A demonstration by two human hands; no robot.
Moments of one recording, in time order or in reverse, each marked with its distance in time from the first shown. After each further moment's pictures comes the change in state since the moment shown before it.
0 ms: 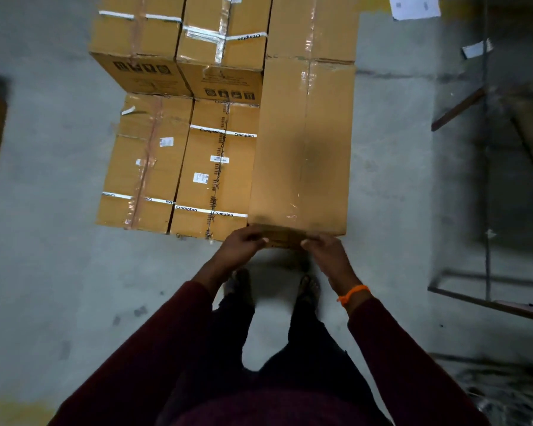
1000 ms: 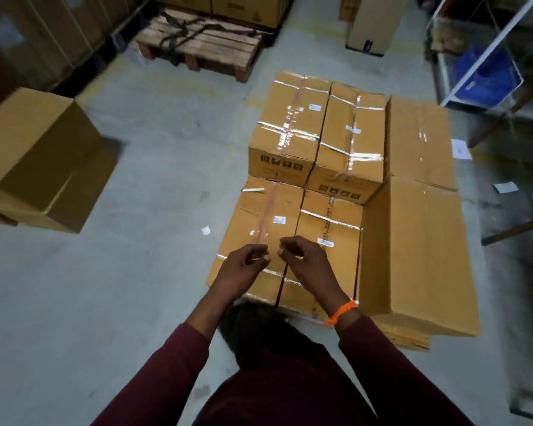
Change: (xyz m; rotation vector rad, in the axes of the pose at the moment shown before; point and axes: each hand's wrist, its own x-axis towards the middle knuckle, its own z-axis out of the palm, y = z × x) left_hand -0.096 -0.119 -0.475 -0.179 0.236 0.340; right_hand -0.090 -0.301 0.455 -0.266 -0.037 -0.574
